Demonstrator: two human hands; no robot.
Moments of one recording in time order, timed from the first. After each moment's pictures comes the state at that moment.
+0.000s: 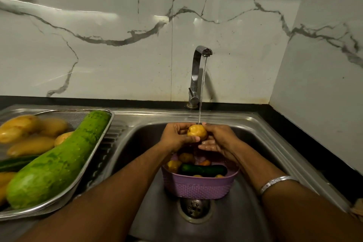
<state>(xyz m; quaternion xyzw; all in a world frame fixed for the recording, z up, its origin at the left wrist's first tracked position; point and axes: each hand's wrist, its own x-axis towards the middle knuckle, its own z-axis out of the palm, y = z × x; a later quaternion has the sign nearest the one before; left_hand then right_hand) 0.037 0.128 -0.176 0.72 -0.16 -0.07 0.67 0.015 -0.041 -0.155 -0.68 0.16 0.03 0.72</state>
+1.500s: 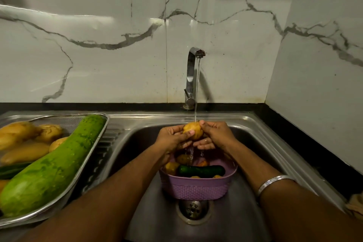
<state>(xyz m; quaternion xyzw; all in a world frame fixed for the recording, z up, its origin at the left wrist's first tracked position) 0.032 0.121 -0.170 0.60 -0.06 -0.15 0.78 0.013 -0.046 -0.155 -0.72 0.06 0.00 0.69</state>
